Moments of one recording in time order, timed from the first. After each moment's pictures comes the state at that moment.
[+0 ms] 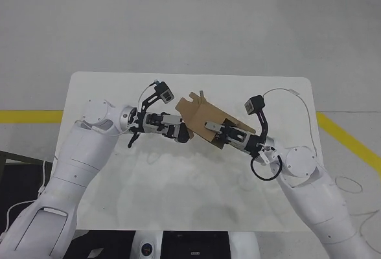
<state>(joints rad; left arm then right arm) 0.72 -1.16 -1.06 -1.17 -0.72 -0.20 -1.52 -1.12 -1.11 1.15 -1.66 0.36 -0.19 0.72</state>
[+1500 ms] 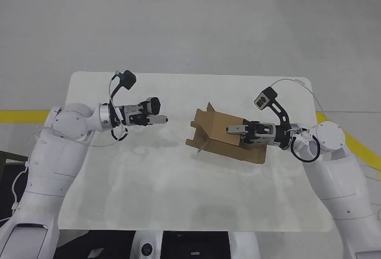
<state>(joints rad) 0.83 -1.05 -1.26 -1.30 -0.07 -0.72 -1.10 -0.97 -1.08 1.24 -1.45 0.61 -0.06 1.27</state>
